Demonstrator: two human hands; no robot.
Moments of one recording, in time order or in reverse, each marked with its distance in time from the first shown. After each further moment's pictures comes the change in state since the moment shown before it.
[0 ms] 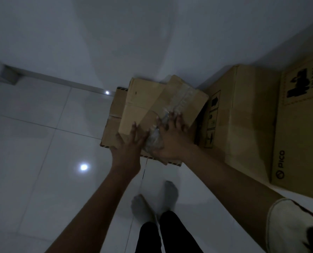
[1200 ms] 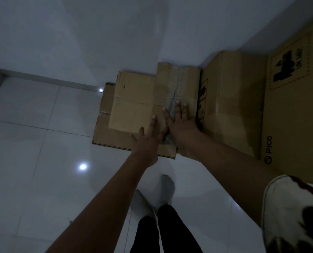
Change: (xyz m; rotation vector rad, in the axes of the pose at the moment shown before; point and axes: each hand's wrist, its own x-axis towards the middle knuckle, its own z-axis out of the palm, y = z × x) left_hand 0.021 0.066 0.007 0.052 -0.152 0.204; right_hand 0.002 0.042 -0.003 -0.256 -0.107 0.176
